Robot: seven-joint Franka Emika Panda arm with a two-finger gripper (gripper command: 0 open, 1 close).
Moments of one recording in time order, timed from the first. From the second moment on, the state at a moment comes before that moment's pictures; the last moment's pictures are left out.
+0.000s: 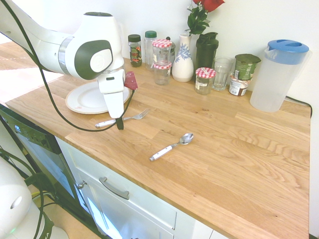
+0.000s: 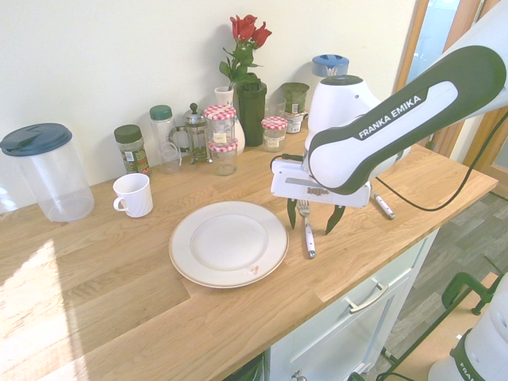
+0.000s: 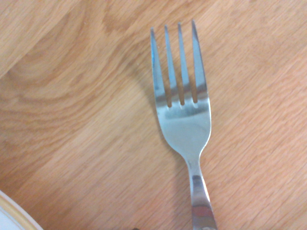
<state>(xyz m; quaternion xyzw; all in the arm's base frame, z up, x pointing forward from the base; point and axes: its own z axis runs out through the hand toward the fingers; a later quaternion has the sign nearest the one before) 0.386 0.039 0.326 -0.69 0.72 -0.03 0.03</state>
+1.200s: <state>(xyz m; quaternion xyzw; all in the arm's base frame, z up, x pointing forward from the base) 0.386 0.048 0.325 -0.69 0.72 -0.03 0.04</state>
